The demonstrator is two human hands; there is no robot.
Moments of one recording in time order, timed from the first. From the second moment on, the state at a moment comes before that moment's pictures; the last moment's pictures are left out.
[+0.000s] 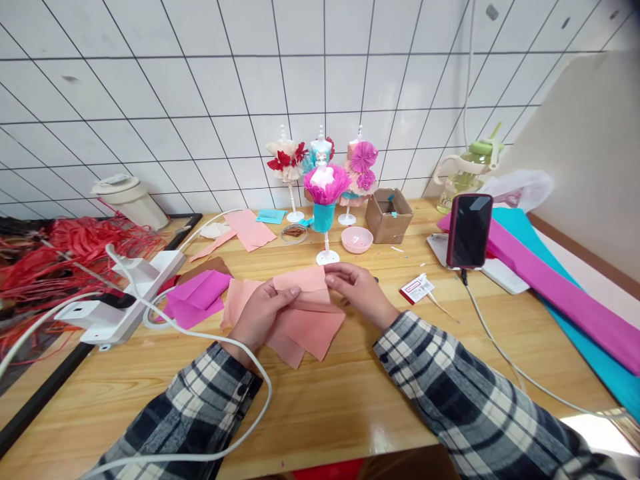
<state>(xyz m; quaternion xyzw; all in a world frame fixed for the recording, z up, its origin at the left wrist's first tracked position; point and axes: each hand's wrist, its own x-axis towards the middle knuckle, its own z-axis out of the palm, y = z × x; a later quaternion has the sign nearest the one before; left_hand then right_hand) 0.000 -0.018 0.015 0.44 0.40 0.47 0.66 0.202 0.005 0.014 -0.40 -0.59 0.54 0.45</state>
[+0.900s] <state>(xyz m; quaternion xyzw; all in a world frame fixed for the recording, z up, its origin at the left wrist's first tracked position) 0.000 -0.018 0.010 0.41 0.39 0.48 0.67 0.224 0.001 0.022 -0.55 -0.78 0.25 0.14</state>
